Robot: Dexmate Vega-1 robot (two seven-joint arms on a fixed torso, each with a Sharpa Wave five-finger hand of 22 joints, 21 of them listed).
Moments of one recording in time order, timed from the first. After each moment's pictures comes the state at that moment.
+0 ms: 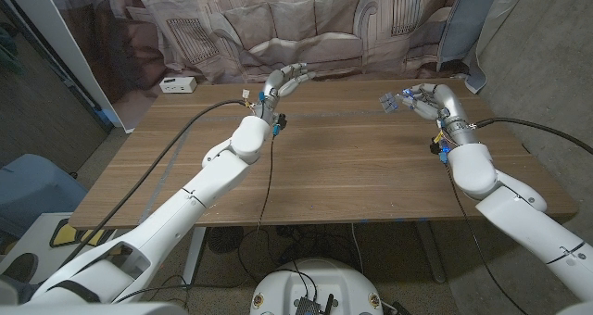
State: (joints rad) left arm 0.77 0.48 0.53 -1.77 -0.16 0.04 0.36; left_hand 0.76 0.02 0.36 -0.14 0.23 0.48 -0.01 0.19 0.20 0.53 -0.08 0.22 0.36 0.39 0.00 0.19 0.17 0.17 0.22 0.20 0.18; right arm -1.25 -0.79 -0.14 -2.08 -0.05 -0.17 -0.44; right_hand 0.91 0.06 0.23 -0.12 0.20 0.83 0.01 0.41 0.27 0.87 -0.04 0.53 0.48 0.80 -0.09 0.33 0.53 0.82 -0.04 0.31 0.19
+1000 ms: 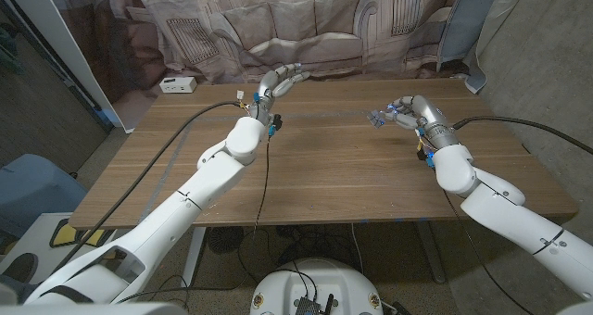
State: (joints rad) left arm 0.79 0.49 0.50 -1.78 -0.18 0.05 0.36; left_hand 0.73 0.02 0.36 -0.14 0.23 0.48 -0.01 0.19 0.20 0.52 -0.07 0.21 0.36 0.39 0.00 0.19 0.17 0.16 0.21 0.20 0.18; right arm -1.14 -0.85 -0.31 -2.06 -0.16 -0.32 -0.40; right_hand 0.90 0.07 0.22 -0.13 0.20 0.83 0.00 0.39 0.28 0.85 -0.04 0.51 0.47 0.79 -0.09 0.32 0.54 0.82 -0.04 0.30 0.19
